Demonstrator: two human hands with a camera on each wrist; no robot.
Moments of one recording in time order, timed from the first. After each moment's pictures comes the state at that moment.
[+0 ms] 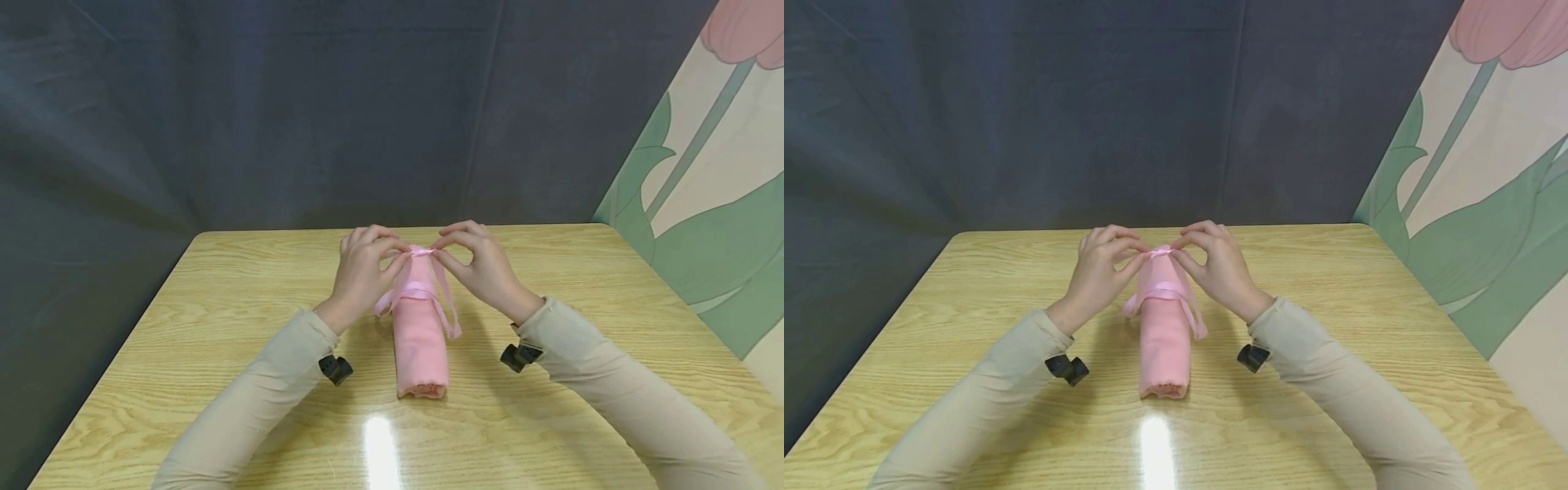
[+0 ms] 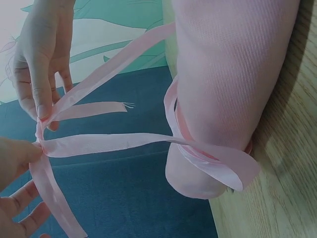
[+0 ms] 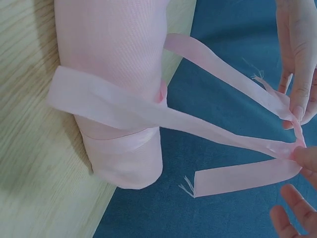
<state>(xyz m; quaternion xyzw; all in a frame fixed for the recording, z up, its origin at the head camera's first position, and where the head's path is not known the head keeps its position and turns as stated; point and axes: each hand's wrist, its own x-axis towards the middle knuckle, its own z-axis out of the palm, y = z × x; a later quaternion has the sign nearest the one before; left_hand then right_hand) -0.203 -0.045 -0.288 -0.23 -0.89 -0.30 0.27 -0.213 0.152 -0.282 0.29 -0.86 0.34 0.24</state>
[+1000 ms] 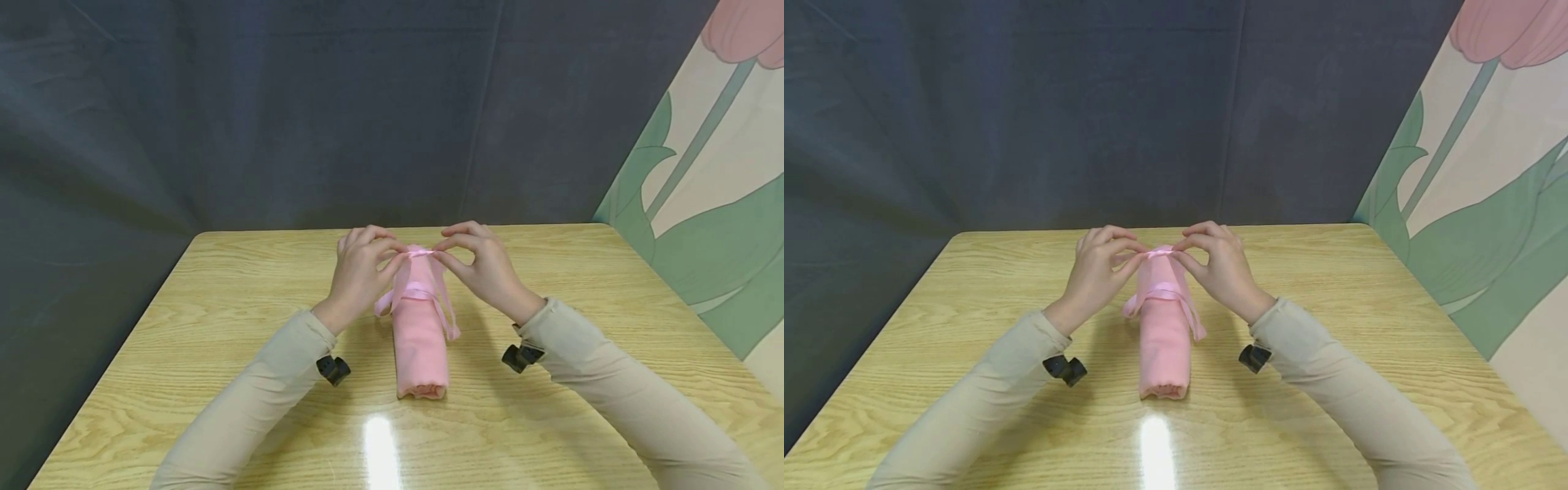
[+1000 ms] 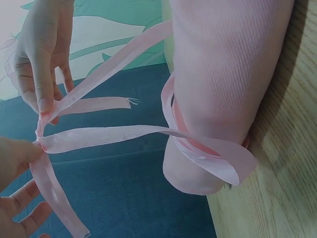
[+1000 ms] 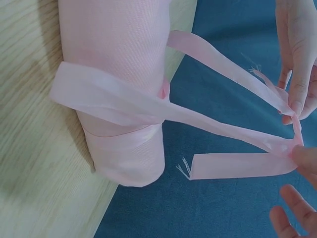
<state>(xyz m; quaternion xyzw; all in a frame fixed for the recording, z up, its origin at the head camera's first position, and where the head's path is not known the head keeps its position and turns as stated) -0.205 -0.049 -0.290 -0.23 -0.88 -0.31 0.27 -0.214 0.153 -0.283 0.28 -0.87 0.34 0.24</state>
